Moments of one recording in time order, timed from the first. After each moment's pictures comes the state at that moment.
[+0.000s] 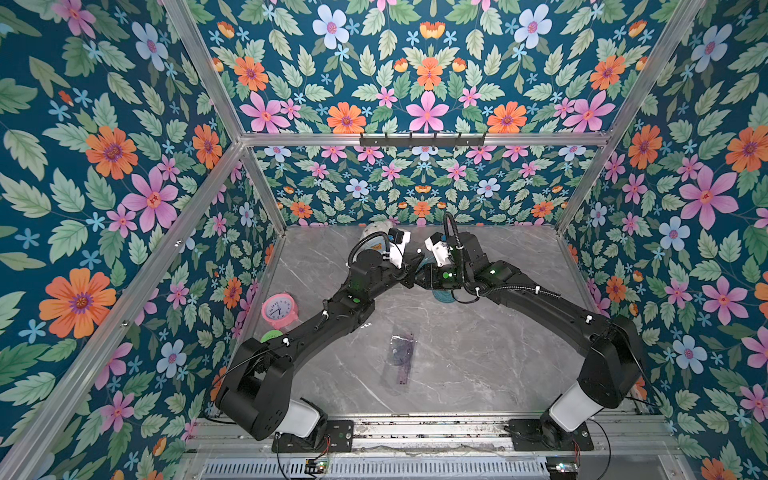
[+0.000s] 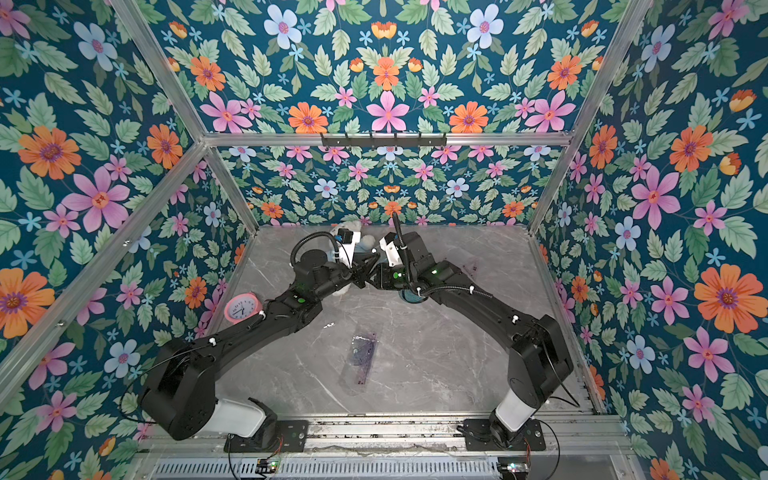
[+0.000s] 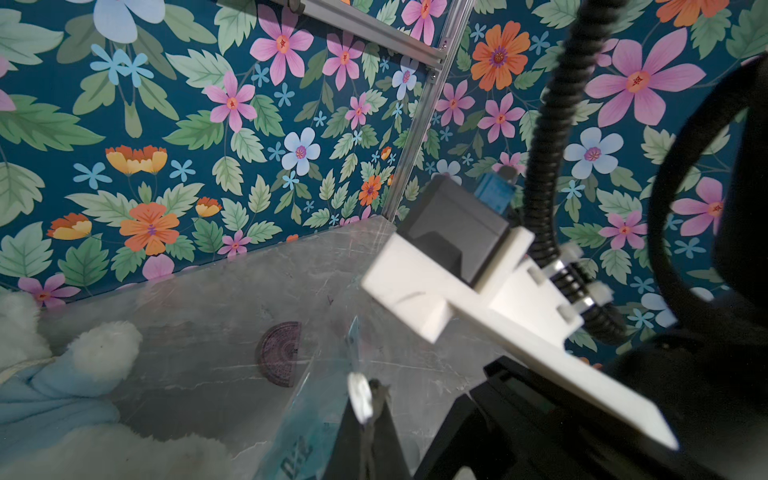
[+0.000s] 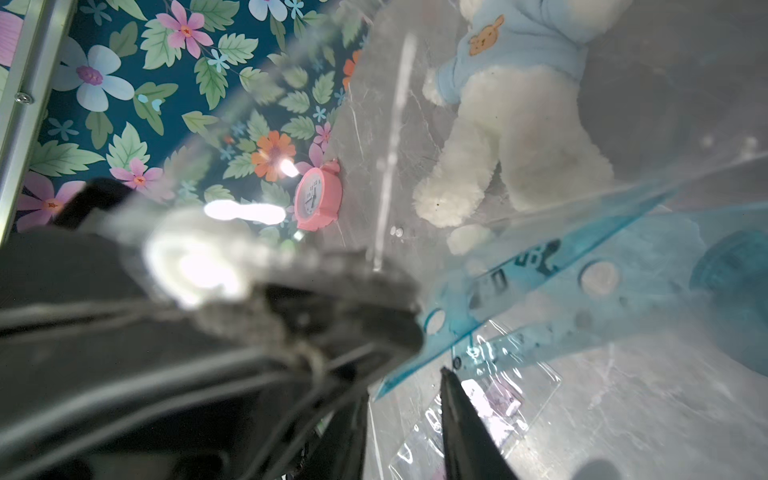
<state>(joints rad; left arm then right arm) -0.60 1.44 0.94 0.43 0.30 -0.26 0.64 1.64 1.39 -0.38 -0.39 0.61</state>
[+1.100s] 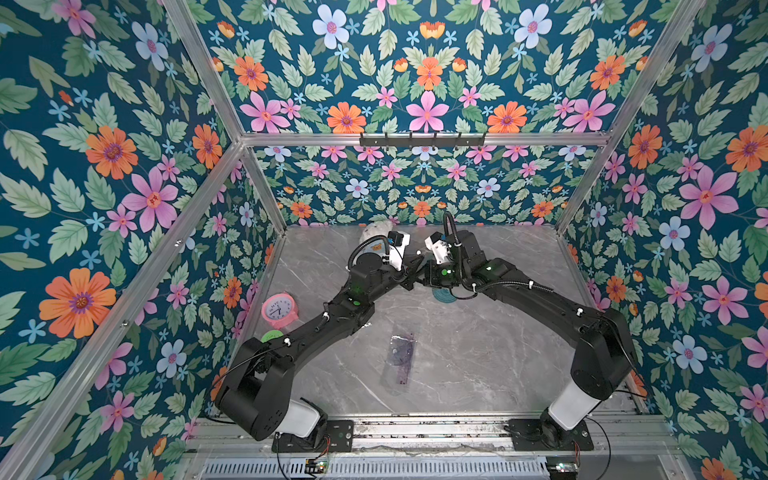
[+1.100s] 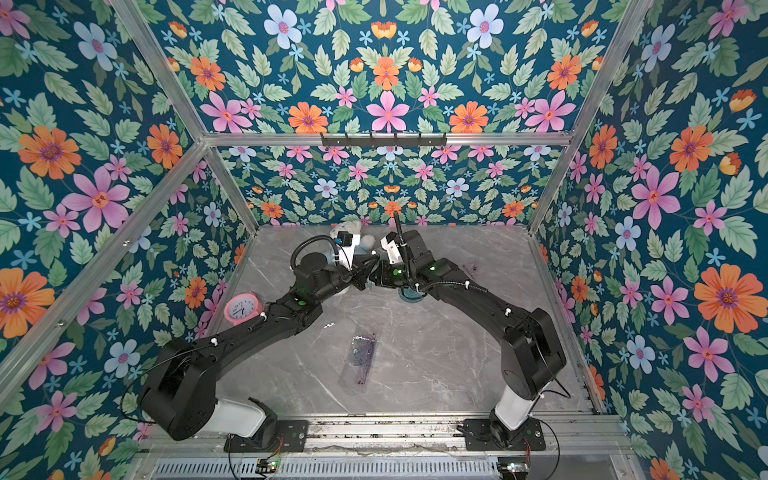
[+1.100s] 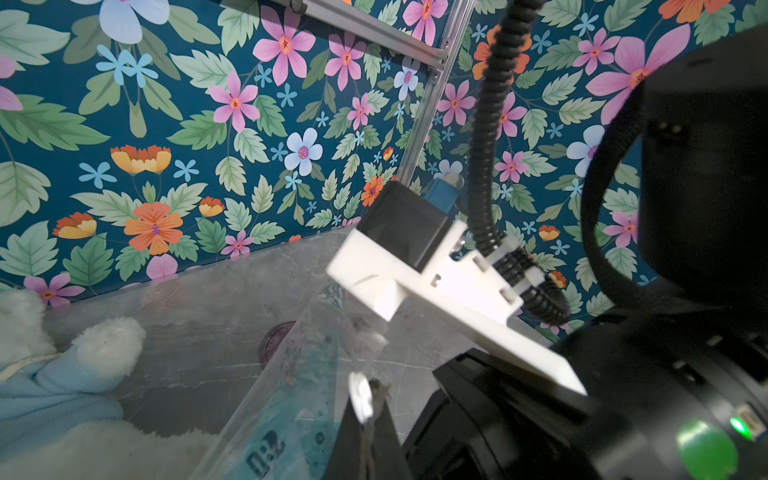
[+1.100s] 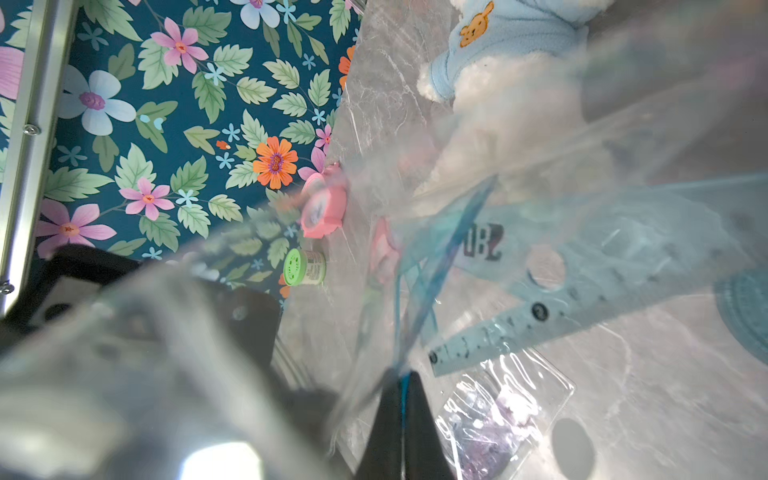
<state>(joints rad) -0.60 1.44 0.91 0.47 0.28 -0.25 0.62 1.68 1.40 -0.35 -0.44 0.66</state>
